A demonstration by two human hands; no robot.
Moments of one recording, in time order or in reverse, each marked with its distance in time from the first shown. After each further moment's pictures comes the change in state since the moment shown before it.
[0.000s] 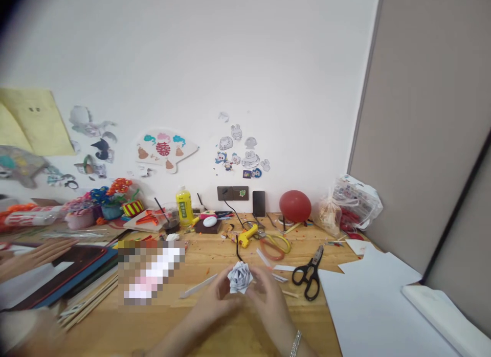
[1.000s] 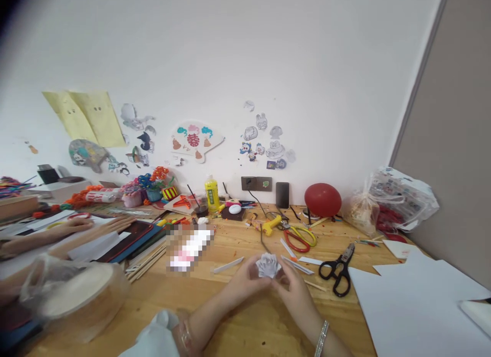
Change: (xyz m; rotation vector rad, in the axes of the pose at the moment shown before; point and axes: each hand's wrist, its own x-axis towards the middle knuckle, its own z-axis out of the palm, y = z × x) left_hand 0.003 -0.023 -0.002 0.050 -0.008 -0.006; right_hand -0.002 0.029 0.003 0.029 -0.046 0.089
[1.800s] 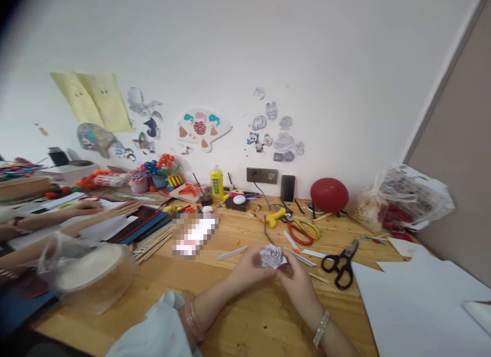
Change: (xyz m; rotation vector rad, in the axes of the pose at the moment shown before) left_hand -0.001 0.009 0.008 0.118 0.076 0.017; right_hand 0.000 0.003 0.000 0.089 0.001 0.062
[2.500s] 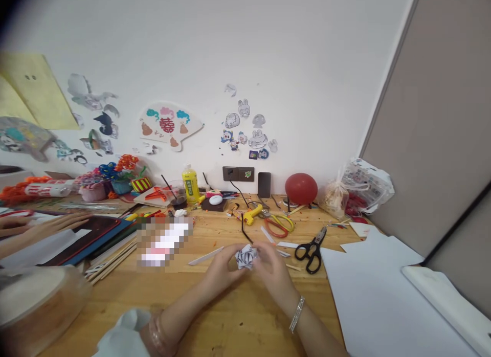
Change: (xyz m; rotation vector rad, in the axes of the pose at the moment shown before) left_hand -0.007 0.023 -0.005 0.461 0.058 0.164; right_hand -0.005 -0.041 -0.005 -0.025 -0.036 -0.154
